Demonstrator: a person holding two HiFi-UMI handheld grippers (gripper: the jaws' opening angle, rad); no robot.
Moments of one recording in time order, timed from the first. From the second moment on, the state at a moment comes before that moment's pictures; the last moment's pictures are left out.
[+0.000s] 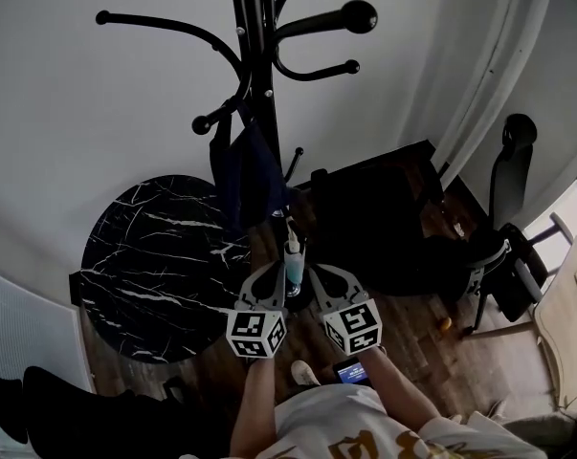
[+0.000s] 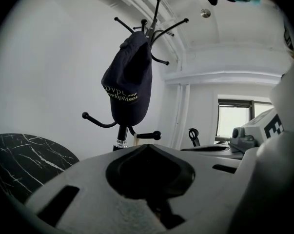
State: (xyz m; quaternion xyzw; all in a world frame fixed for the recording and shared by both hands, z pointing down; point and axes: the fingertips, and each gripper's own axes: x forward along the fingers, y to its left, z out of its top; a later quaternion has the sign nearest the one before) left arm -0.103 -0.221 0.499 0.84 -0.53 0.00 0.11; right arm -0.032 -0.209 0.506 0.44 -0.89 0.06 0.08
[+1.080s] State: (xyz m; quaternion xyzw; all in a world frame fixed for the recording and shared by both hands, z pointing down) left arm -0.051 -0.088 0.481 0.82 -0.57 -0.01 0.09; right arm 0.020 -0.082 0.487 0.39 -0.92 0.06 0.05
